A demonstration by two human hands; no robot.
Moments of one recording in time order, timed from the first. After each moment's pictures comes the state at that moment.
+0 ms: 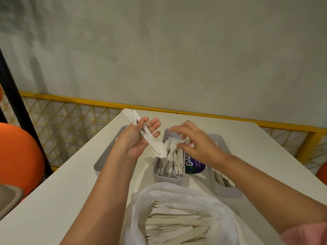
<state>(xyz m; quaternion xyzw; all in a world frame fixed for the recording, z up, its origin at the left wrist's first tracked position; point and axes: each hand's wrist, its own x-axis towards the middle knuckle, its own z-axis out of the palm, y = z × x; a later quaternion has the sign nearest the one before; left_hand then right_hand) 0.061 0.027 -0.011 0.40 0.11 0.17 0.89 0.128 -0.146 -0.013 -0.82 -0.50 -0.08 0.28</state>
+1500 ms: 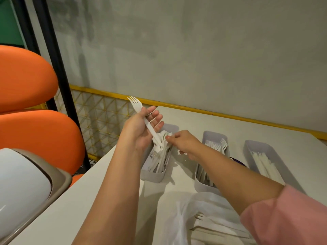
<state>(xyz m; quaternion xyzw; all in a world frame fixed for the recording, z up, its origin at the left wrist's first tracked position) 0.030 0.100 -0.001 0.37 0.17 0.29 0.87 0.124 0.014 -0.042 -0.84 -0.28 0.20 0.43</state>
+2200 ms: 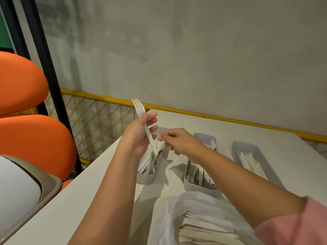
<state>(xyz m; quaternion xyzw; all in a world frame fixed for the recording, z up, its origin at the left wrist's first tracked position) 0.039 0.094 -0.016 0.50 0.16 0.26 0.81 0.109 -0.017 -0.016 -0.81 -0.36 0.17 0.43</state>
